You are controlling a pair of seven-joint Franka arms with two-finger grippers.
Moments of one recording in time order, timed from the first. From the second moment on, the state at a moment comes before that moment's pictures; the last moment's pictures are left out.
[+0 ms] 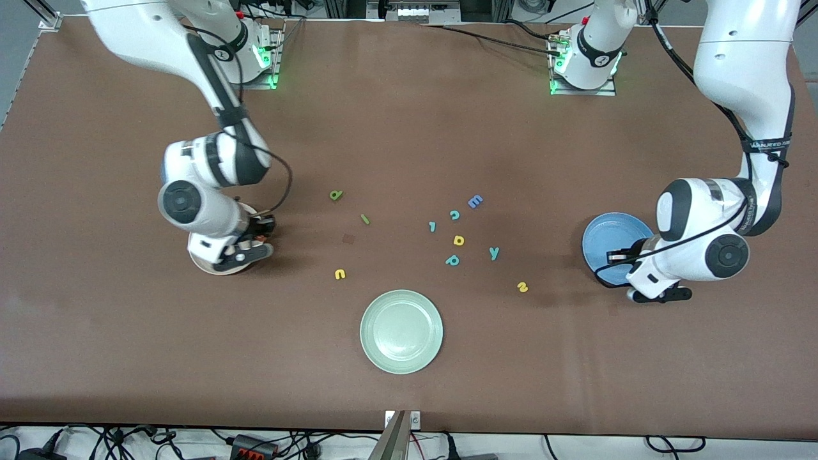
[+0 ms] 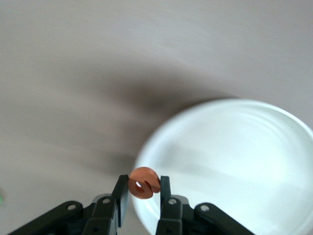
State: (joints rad) left arm 0.01 0.60 0.00 -1.71 -0.02 2.05 -0.06; right arm 0.28 0.47 -0.08 -1.91 0.06 2.21 -0.13
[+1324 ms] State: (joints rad) left arm -0.14 0.68 -0.10 -1.51 -0.02 2.15 -0.32; right arm 0.40 0.64 -0.04 -1.63 0.06 2.19 0.08
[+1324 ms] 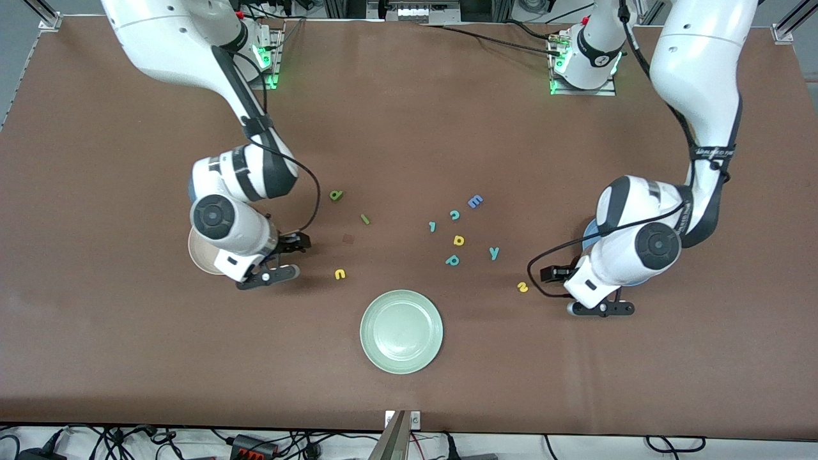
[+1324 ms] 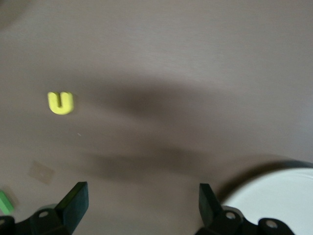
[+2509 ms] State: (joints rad) left arm -0.24 0.82 -0.09 -1.45 -0.02 2.22 -0.57; right arm 0.54 0.86 -0.05 -1.43 0.01 2.30 0.32
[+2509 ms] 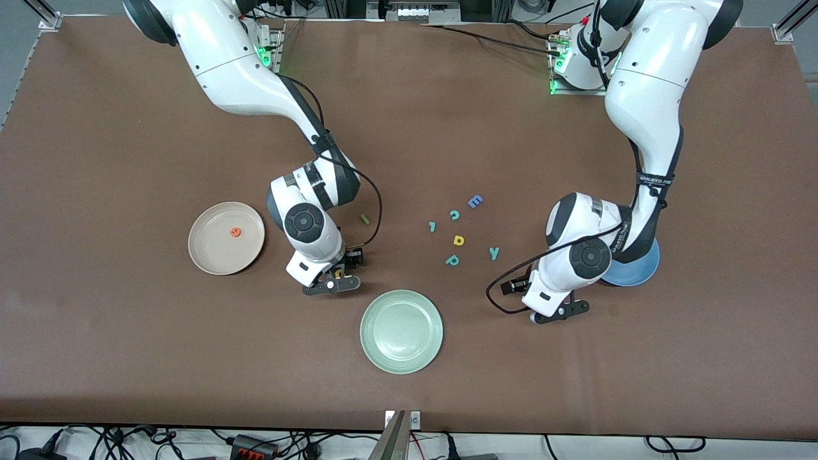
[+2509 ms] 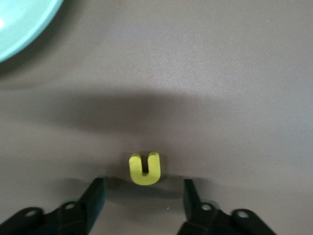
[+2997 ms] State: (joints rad) left arm -0.24 0.84 -0.09 -1.44 -0.02 2.24 -0.57; right arm 0.54 0.87 -0.05 -1.41 0.00 2.30 0.32
